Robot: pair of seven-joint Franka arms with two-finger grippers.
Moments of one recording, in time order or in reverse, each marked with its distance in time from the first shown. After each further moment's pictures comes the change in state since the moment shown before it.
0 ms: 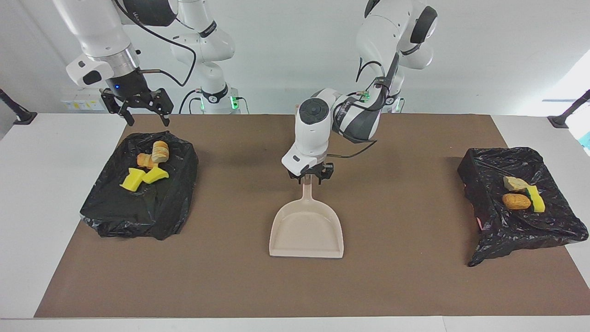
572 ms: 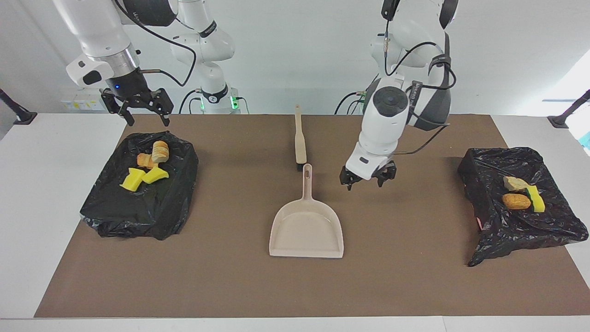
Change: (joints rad) left arm 0.206 -0.120 0.068 0.001 0.014 -0.097 0.205; right arm 0.000 0.000 0.000 0.000 0.000 0.000 0.000
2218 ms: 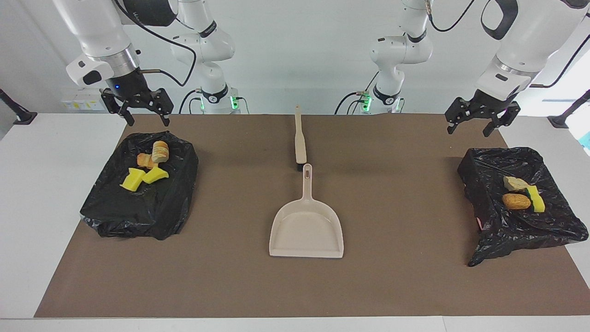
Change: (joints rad) left arm 0.341 -0.371 0.007 -0.082 -0.062 -0.243 0.517; right arm 0.000 0.000 0.000 0.000 0.000 0.000 0.000
